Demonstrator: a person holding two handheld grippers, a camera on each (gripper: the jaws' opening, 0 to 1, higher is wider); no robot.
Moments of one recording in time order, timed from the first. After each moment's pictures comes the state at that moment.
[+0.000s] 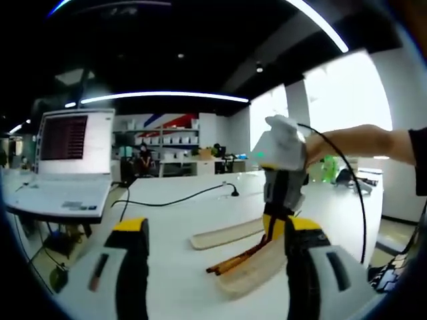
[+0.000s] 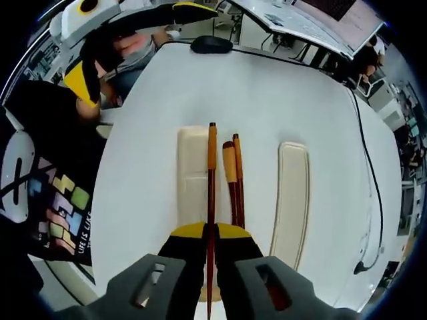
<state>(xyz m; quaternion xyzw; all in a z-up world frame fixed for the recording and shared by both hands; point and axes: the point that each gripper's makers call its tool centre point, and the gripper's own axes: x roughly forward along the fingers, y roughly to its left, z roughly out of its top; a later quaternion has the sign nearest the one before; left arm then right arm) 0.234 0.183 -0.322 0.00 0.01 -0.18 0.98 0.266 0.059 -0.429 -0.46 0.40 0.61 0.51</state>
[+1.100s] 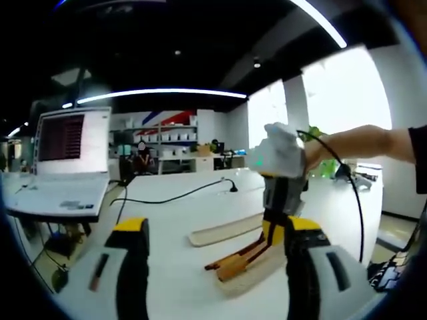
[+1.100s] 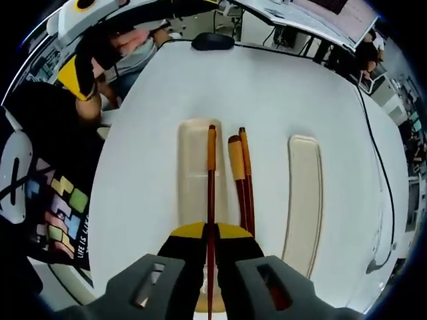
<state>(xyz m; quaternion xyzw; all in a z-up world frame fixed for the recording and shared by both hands) 0.235 0.177 -0.328 0.01 0.03 -0.18 0.98 0.269 0.059 -0.447 -0.44 0.41 0.62 0.52</state>
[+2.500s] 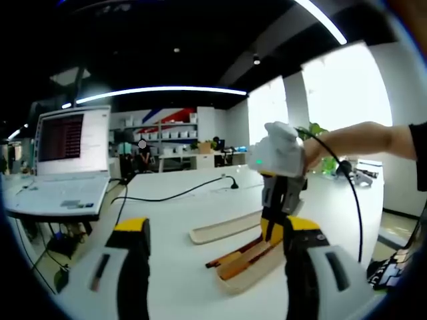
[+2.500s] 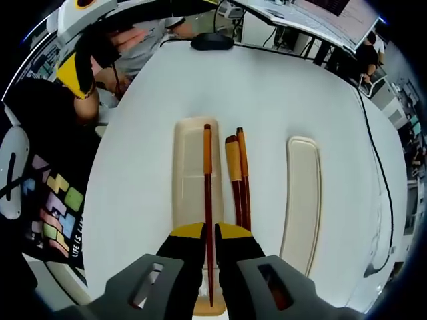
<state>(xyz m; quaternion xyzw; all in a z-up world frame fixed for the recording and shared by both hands) 0.236 0.176 -0.332 0.02 0.03 -0.18 0.98 0.268 0.060 -0.451 -0.44 0.39 0.62 0.52</state>
